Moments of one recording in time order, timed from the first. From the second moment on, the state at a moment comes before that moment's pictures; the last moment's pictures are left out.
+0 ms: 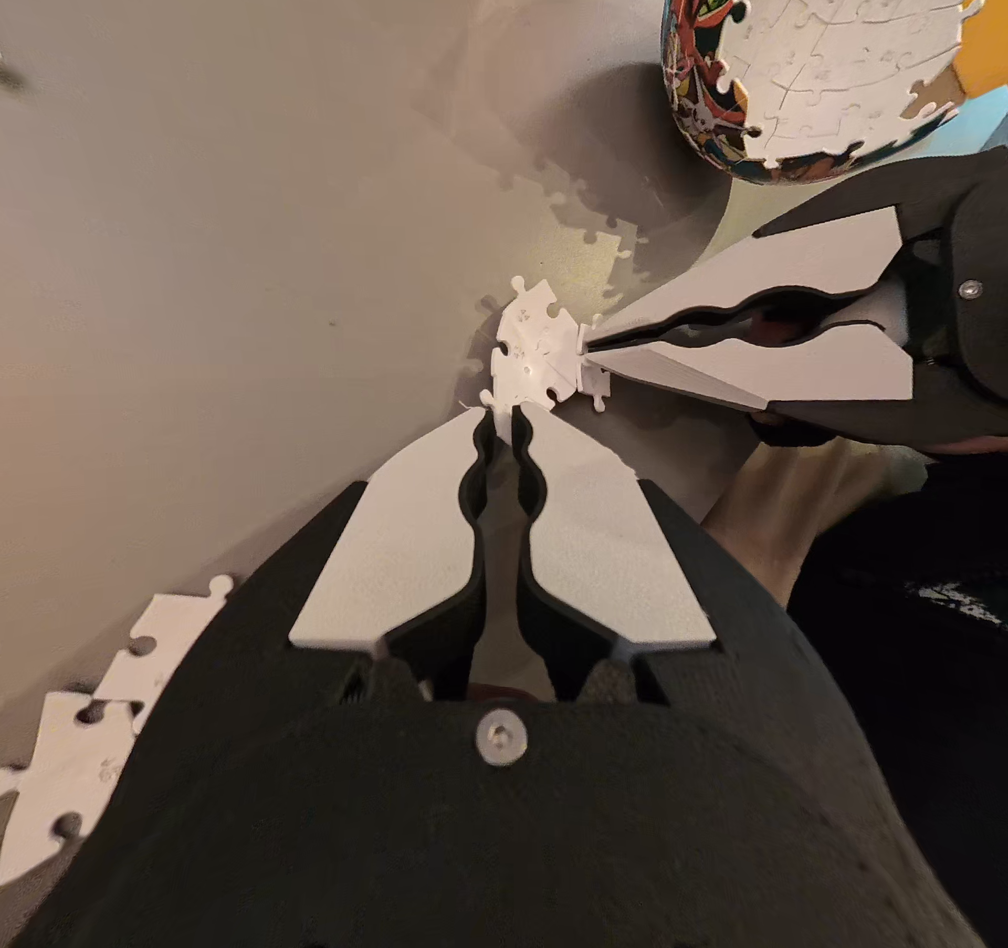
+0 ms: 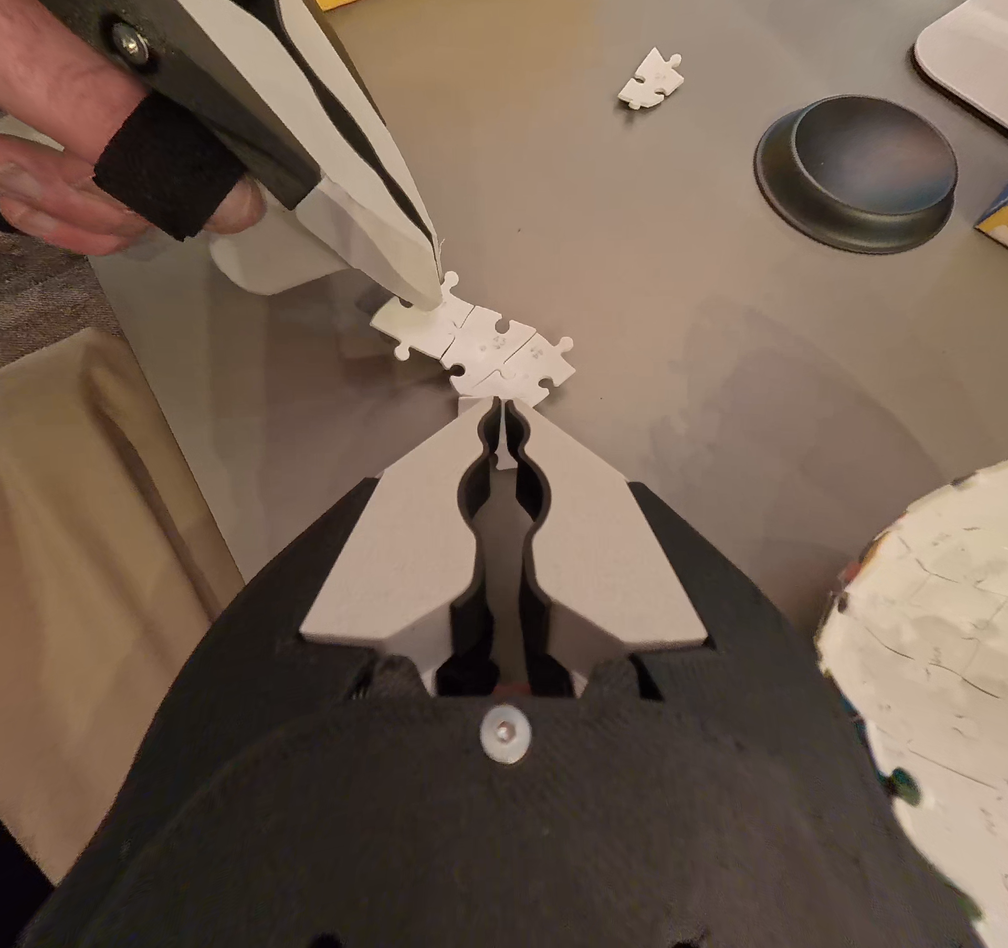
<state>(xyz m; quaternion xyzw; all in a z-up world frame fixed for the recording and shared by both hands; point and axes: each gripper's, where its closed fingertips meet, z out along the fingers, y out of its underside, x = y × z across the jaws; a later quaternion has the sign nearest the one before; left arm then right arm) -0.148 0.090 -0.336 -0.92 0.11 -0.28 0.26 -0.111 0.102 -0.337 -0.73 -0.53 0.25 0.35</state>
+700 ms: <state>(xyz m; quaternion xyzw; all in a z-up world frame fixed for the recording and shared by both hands) -0.154 0.090 -0.332 -0.92 0.10 -0.25 0.30 -0.105 0.098 -0.333 -0.75 -0.51 0.29 0.32</state>
